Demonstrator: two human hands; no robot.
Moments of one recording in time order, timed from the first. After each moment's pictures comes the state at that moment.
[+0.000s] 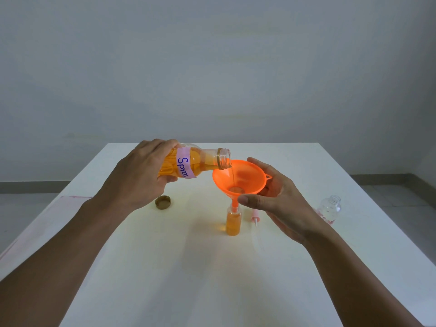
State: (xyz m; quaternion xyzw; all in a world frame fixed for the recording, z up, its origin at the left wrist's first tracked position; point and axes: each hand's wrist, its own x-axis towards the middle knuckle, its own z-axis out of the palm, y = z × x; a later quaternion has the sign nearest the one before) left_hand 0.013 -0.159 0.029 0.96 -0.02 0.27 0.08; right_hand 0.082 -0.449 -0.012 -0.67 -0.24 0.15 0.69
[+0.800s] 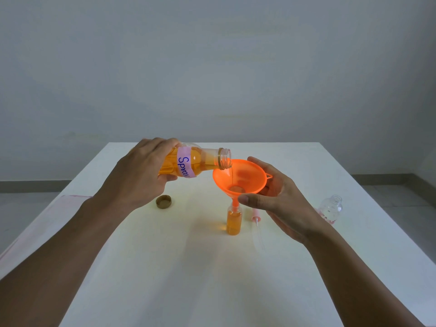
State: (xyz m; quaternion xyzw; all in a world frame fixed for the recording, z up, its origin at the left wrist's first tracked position) left_hand 0.013 -0.157 0.029 0.96 -0.02 0.27 0.08; right_hand 0.080 -0.447 -0.010 -0.67 -0.24 0.15 0.69
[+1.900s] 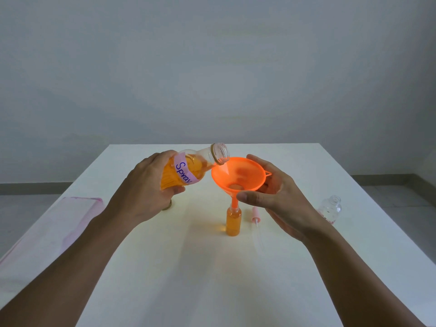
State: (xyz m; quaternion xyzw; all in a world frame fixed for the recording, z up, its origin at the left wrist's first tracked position) left_hand 0.006 -0.168 0.009 0.95 0.03 0.24 0.22; right_hand 0.078 -0.446 -0.003 -0.68 -0.25 0.14 0.68
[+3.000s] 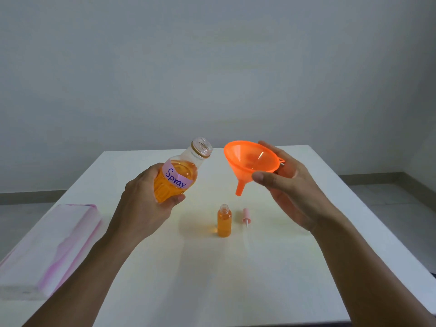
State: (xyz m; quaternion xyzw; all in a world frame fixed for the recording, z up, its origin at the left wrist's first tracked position) left_hand -0.013 -0.197 0.005 0.91 0.07 0.28 0.30; right_hand 0.086 -0.478 0.023 -0.62 -0.24 0.12 0.74
